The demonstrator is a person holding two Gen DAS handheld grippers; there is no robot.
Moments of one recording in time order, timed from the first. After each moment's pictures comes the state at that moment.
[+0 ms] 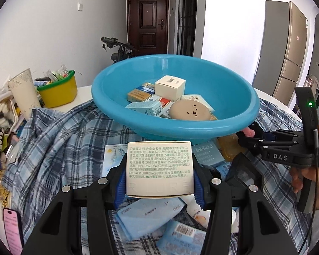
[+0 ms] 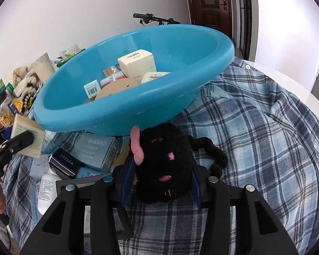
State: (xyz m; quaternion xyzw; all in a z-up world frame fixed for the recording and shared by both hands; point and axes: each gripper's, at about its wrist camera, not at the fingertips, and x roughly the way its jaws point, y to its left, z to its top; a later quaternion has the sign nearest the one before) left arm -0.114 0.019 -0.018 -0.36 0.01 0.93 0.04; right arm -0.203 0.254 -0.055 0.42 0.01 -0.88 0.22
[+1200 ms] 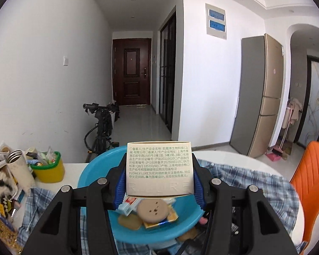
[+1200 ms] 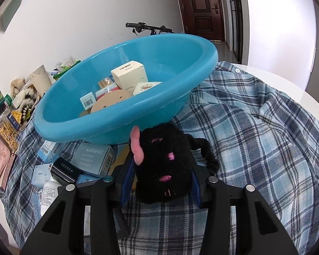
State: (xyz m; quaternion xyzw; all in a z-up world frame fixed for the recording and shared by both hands) left arm -0.146 0.076 0.149 -0.19 0.00 0.98 0.11; right arm -0.201 0.265 -0.046 0.40 -0.02 -0.90 0.20
